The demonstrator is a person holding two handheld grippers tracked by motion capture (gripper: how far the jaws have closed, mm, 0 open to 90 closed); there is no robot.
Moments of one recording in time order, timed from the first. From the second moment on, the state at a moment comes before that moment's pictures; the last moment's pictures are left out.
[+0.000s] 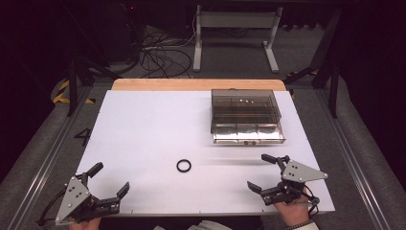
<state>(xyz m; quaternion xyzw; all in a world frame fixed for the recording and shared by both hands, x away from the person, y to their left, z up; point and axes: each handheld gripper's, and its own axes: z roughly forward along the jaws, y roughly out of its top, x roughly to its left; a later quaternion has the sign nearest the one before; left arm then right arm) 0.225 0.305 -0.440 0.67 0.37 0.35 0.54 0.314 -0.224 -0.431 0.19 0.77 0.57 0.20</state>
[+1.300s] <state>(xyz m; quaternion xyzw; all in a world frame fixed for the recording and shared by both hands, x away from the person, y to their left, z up) 0.224 0.298 -0.439 0.69 0.35 0.36 0.53 0.318 -0.215 -0.422 0.20 0.78 0.56 0.18</state>
